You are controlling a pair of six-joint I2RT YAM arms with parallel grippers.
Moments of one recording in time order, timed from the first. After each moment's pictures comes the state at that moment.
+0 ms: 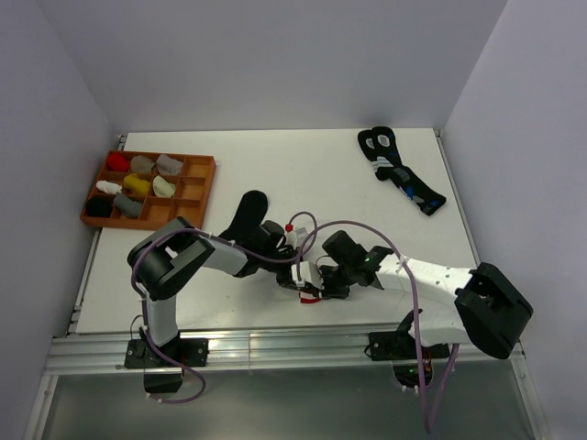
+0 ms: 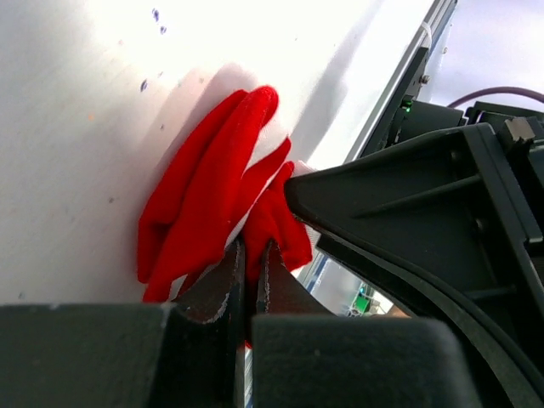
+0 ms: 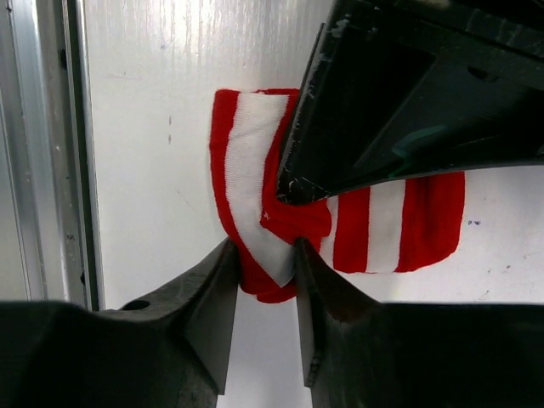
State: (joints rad) left arm -0.83 1.90 0.77 0.37 0.73 -0.88; right arm 0.79 1.26 0.56 -0.41 -0.41 -0.78
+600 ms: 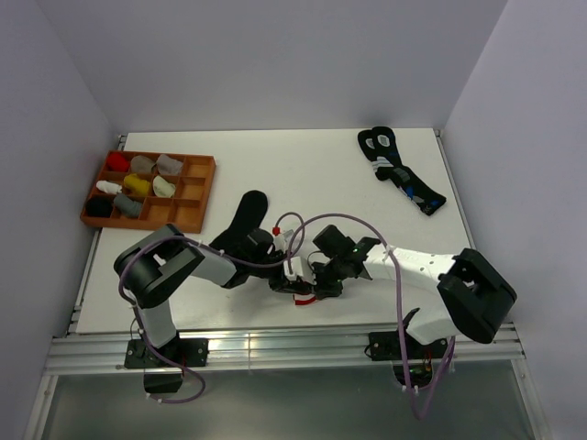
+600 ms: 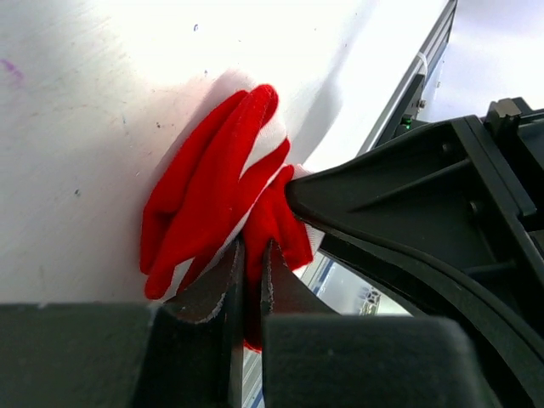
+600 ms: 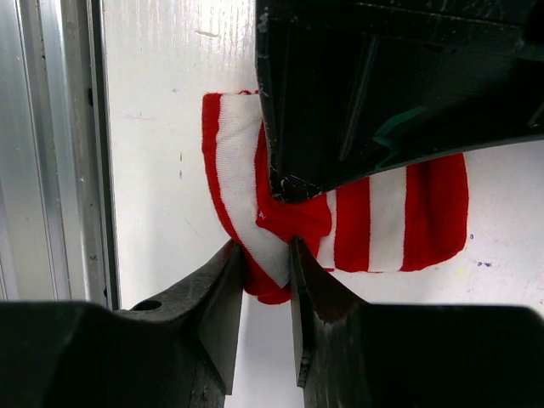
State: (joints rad) left arm -0.83 1.81 0.61 0.53 0.63 -0.96; right arm 0.80 1.39 0.67 -0.46 -0.47 -0.74
